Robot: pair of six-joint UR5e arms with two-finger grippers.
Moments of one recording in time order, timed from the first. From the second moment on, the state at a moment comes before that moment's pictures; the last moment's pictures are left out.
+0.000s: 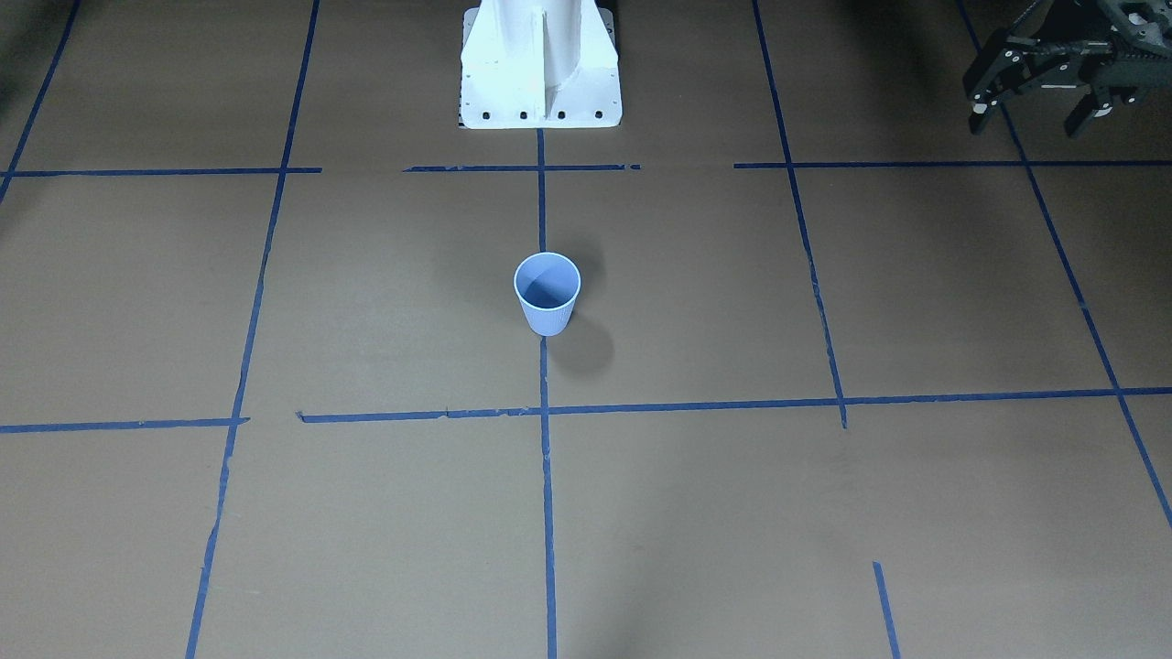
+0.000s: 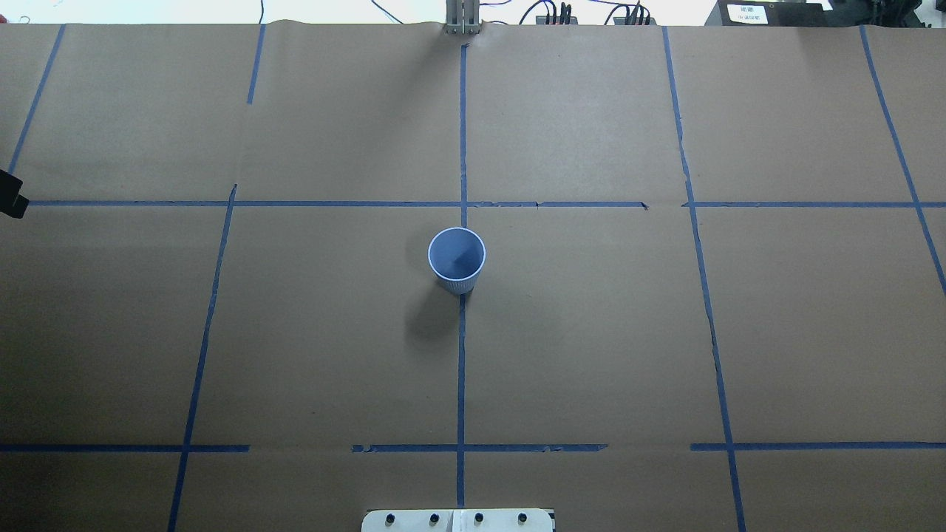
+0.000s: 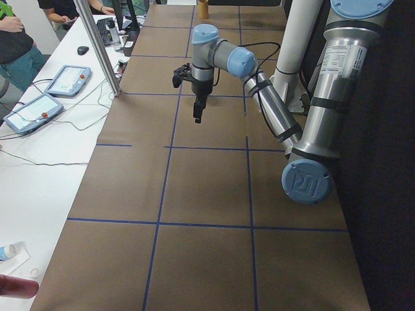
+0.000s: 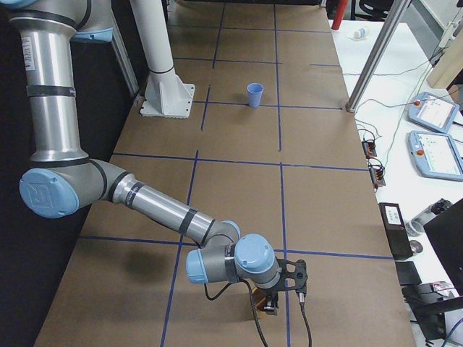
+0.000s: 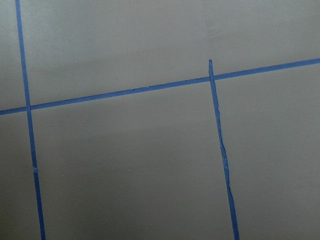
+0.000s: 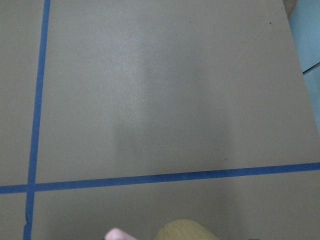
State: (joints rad) left arm -1.14 -1.75 -2.34 -1.05 -2.15 -0.45; right arm 1.71 -1.53 1.14 -0.91 2.28 0.17
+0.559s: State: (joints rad) left arm -1.14 -1.75 -2.33 -1.05 -2.15 -0.46; right arm 1.71 -1.52 1.15 -0.91 2.28 0.17
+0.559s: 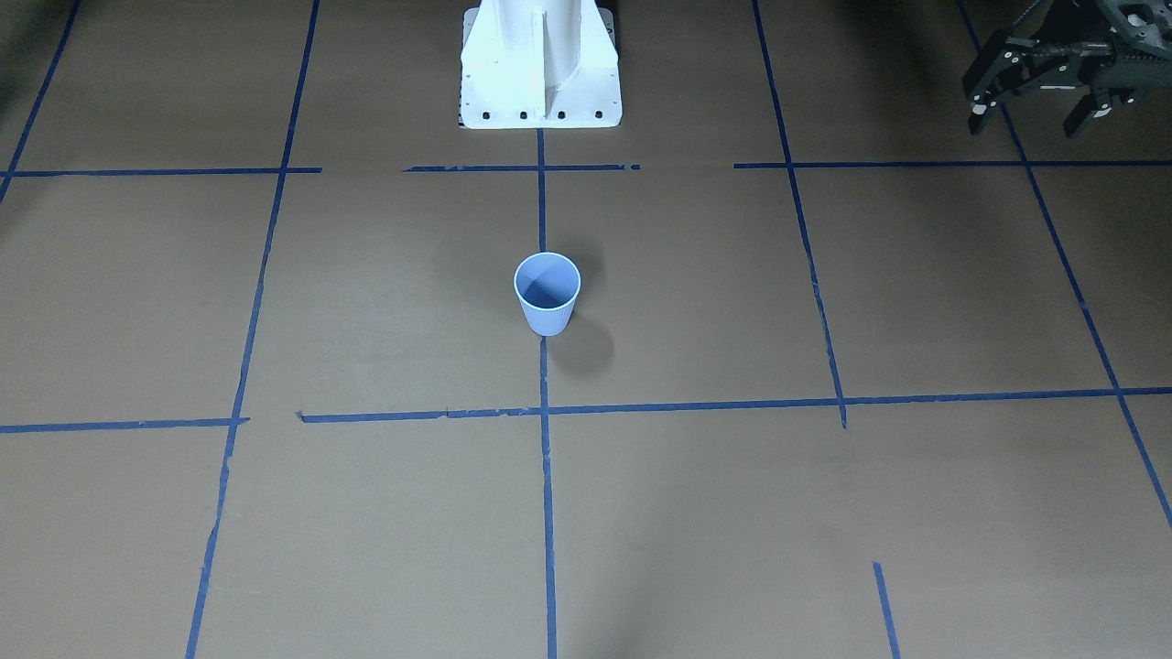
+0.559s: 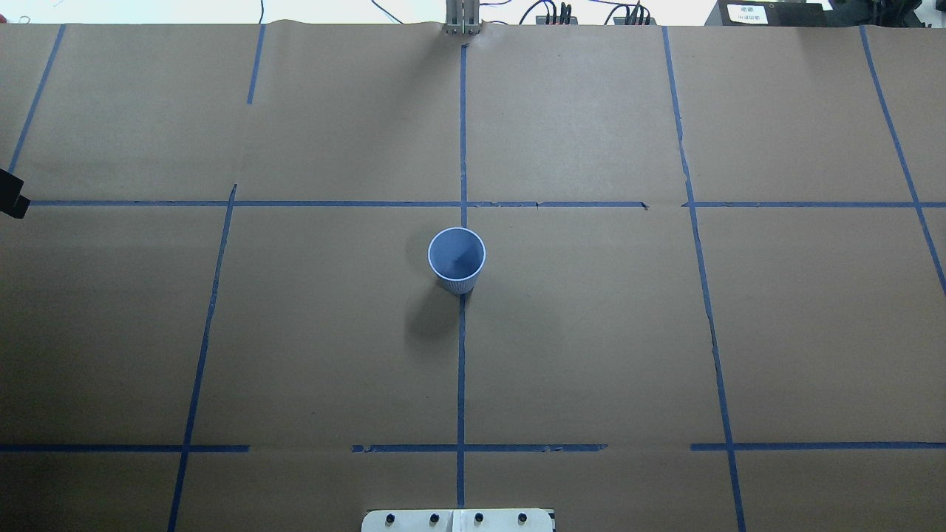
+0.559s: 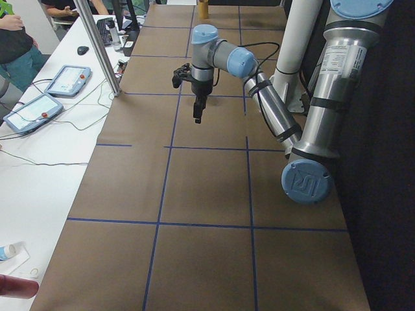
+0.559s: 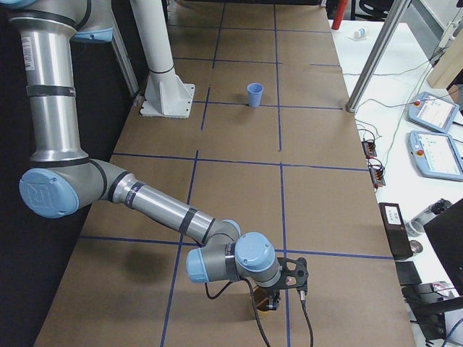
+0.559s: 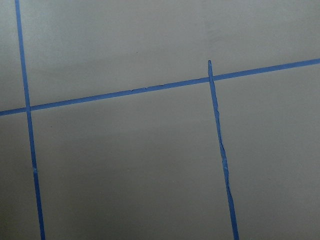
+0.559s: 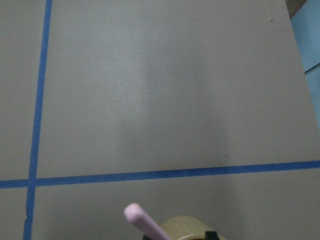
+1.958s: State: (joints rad) left arm -1.14 -1.76 -2.33 -1.05 -2.16 -0.47; right arm 1.86 -1.56 1.38 -1.07 2.29 -0.01
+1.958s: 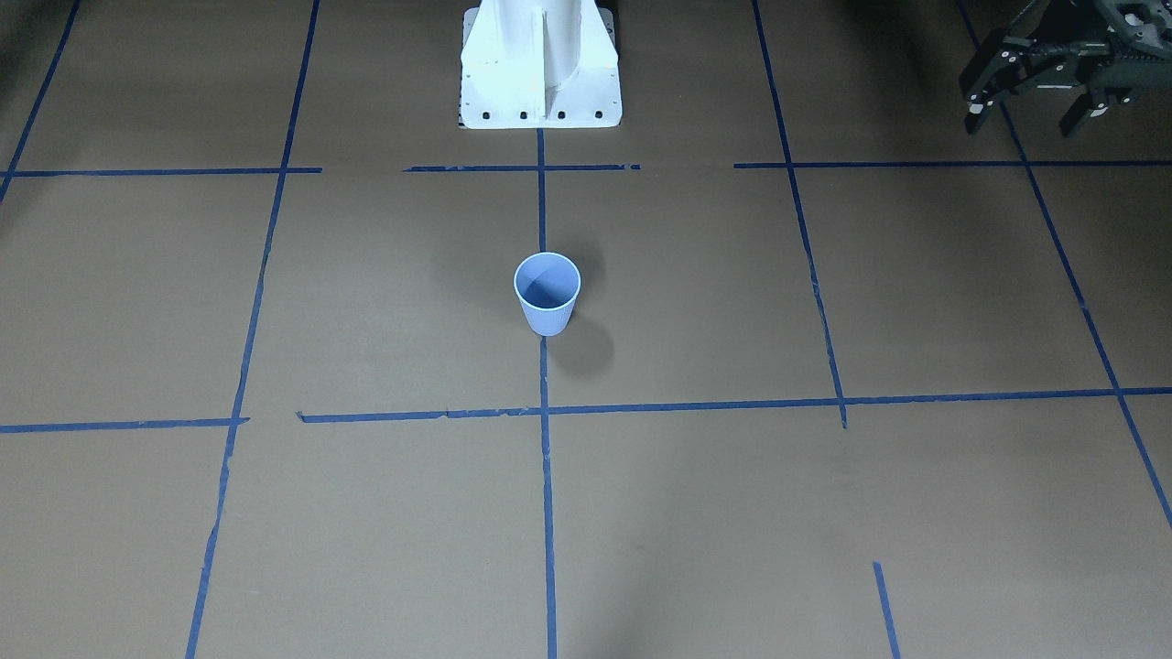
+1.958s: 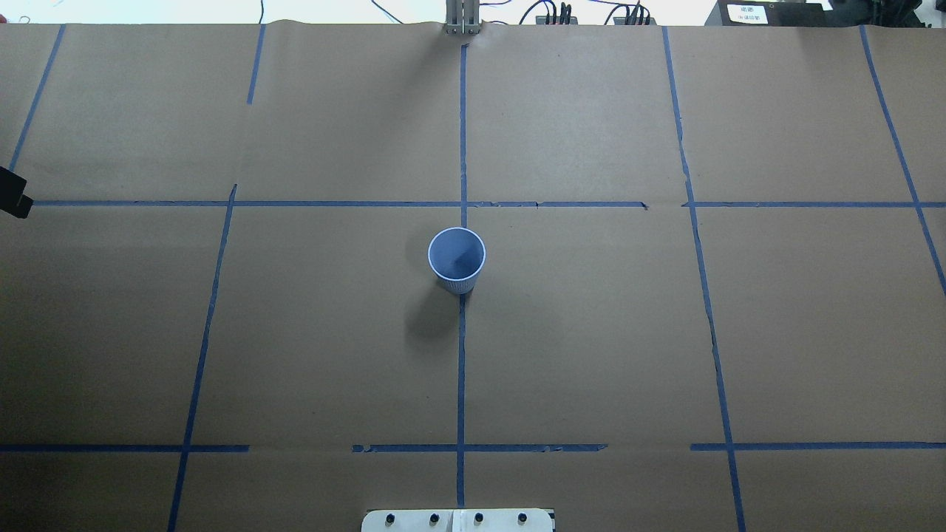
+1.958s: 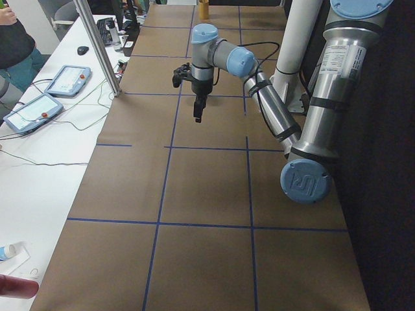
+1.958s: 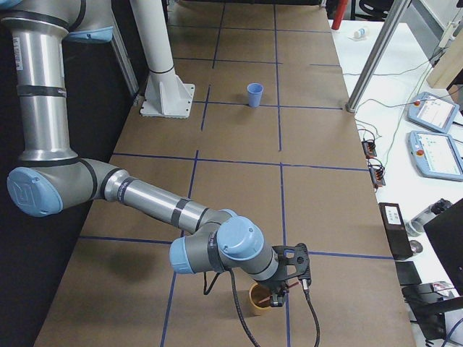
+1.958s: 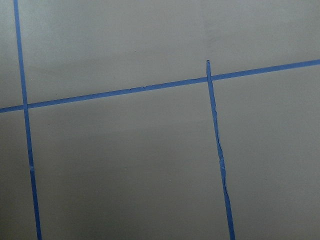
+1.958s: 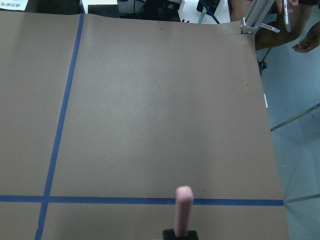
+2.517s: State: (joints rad) left arm -1.14 -1.76 -2.33 -1.05 -2.16 -0.46; right arm 1.91 -1.46 1.80 -1.77 2.23 -0.20
